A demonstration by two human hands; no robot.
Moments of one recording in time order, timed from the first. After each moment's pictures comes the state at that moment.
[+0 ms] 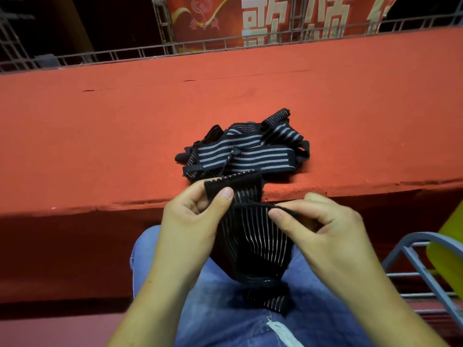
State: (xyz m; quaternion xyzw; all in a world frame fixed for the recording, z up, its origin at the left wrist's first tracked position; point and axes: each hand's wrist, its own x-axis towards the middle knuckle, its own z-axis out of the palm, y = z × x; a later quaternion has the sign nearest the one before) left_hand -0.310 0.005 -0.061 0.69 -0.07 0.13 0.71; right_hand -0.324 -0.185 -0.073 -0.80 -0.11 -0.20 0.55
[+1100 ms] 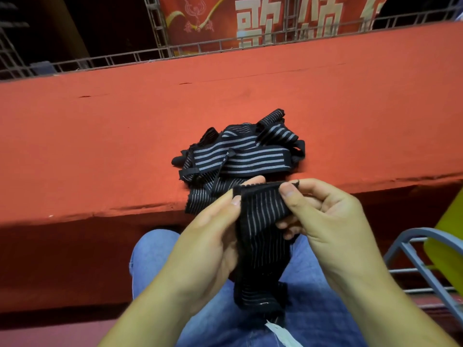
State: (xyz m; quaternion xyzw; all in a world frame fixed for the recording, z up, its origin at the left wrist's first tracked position) left_hand -0.321 -0.023 -0.055 0.55 -0.09 -0.08 0.83; right_hand -0.318 -0.178 -0.057 -0.60 -0.01 -0.12 0.79
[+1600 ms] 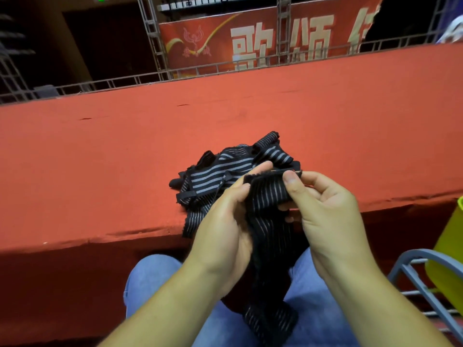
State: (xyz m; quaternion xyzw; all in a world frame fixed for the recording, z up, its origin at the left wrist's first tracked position) left_hand -0.282 -0.056 -0.026 0.45 -0.10 -0.09 0.88; right_hand -0.285 -0.180 -0.037 -0.58 0.01 -0.20 0.79
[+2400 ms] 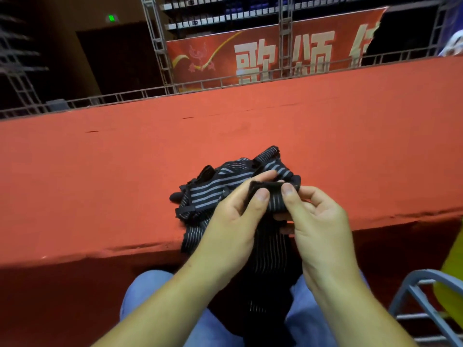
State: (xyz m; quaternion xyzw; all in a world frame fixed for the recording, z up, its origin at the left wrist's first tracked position) left_hand -0.254 -0.053 -0.030 0.71 -0.22 0.08 0.66; right_hand -0.266 -0.180 -0.042 -0.56 0.01 -0.21 0.80
